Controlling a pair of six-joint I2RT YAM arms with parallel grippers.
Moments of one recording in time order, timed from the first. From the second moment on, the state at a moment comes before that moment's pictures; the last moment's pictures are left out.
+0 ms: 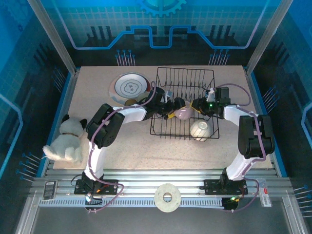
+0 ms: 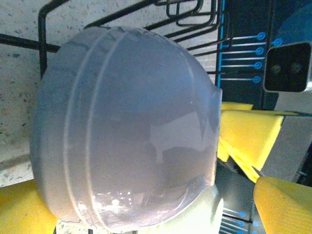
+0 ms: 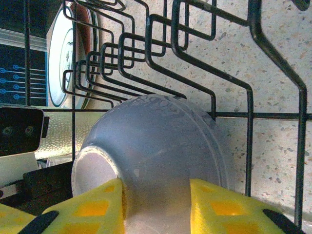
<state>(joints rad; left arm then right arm) -0.57 2.10 1.30 0.26 0.58 -1.12 0.02 1.72 0.95 -0.09 -0.68 0.57</state>
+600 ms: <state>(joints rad) -0.57 2.08 1.15 0.58 0.57 -1.27 -0.01 1.74 0.95 -0.02 -0.73 0.62</state>
